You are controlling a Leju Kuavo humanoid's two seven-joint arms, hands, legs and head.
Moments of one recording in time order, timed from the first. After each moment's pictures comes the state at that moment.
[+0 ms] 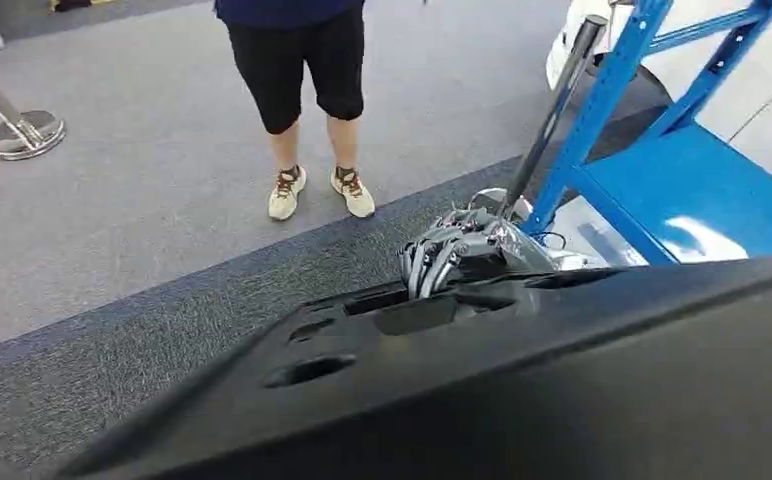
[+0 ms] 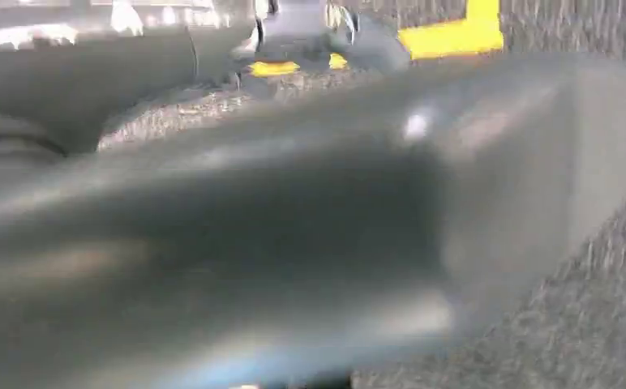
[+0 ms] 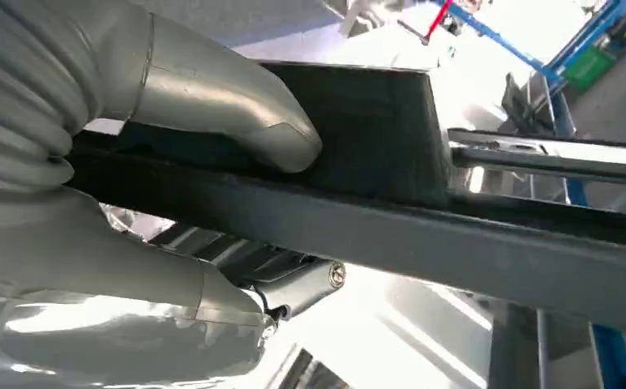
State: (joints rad) left arm -0.06 0.17 -0.82 -0.14 1.19 0.22 -0.41; right arm -0.55 -0.33 0.48 -1.89 -0.24 0.47 -0.61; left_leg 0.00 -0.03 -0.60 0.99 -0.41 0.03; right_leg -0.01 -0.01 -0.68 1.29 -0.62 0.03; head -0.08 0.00
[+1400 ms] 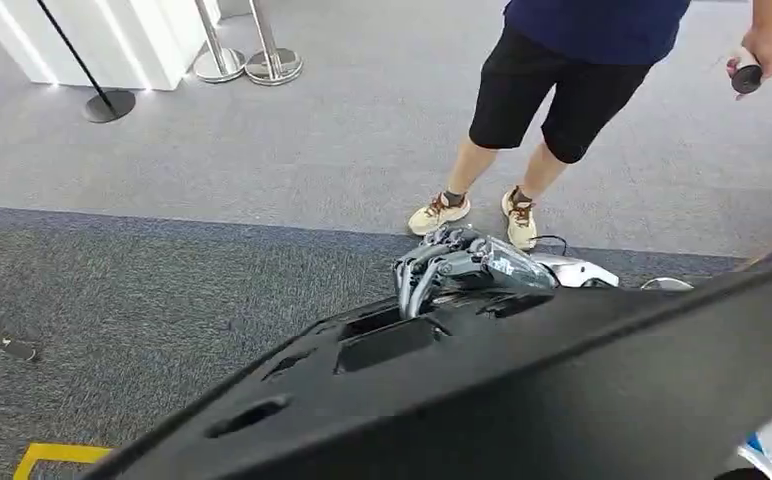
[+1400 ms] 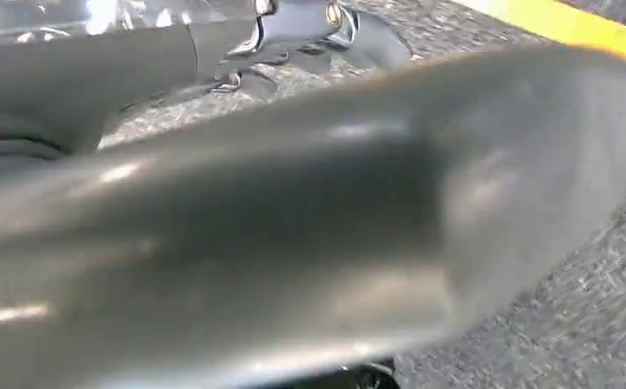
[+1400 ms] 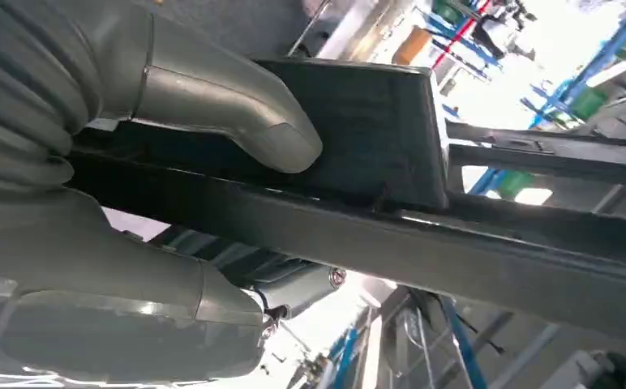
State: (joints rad) left arm -0.04 0.12 -0.85 -0.14 1.23 0.20 -0.38; right arm -0.56 -0.31 0.49 -1.90 -0.21 0.50 -0.57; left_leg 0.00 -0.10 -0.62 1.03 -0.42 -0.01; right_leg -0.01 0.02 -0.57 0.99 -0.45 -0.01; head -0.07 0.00
